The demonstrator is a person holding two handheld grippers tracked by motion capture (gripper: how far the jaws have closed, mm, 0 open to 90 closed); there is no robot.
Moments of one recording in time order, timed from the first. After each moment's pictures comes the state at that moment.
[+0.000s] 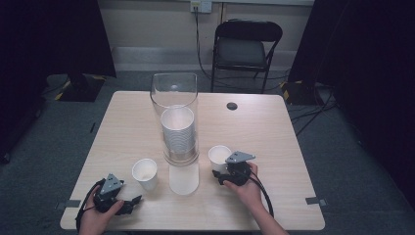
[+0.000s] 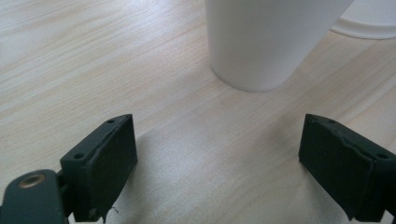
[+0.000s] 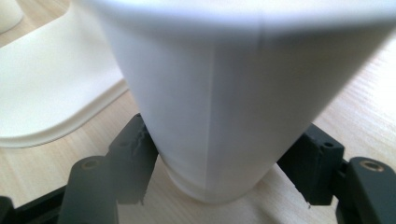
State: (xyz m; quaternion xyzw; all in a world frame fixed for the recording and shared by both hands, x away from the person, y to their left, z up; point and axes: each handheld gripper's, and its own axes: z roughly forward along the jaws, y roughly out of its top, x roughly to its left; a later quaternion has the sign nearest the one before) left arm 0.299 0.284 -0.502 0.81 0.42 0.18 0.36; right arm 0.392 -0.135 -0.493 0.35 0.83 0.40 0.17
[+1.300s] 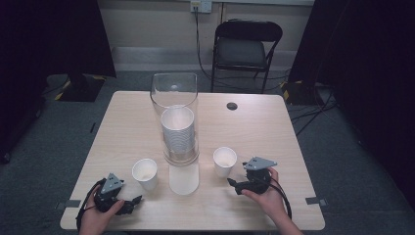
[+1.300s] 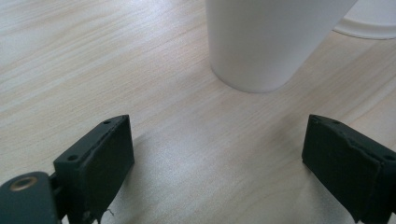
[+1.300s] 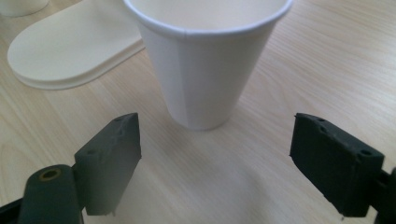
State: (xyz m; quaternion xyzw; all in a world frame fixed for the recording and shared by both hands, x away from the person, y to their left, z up) left arm 0.301 0.284 -0.502 0.82 0.42 0.18 0.35; right arm 0.360 -0.188 -0.472 0.34 0.83 0.40 0.17
